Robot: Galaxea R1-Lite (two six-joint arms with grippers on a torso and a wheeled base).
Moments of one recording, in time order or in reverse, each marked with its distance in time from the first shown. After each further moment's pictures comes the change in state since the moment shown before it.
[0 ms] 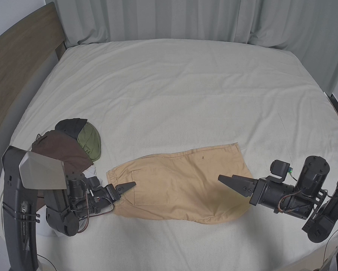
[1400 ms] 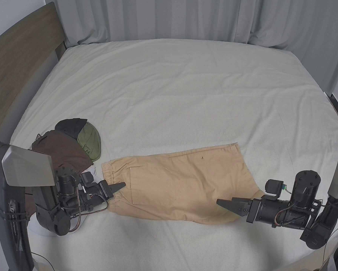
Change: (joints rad) left arm 0.019 -0.122 0.084 -0.002 -0.049 0.005; right arm 0.004 0.081 0.097 0.000 0.008 -0.010
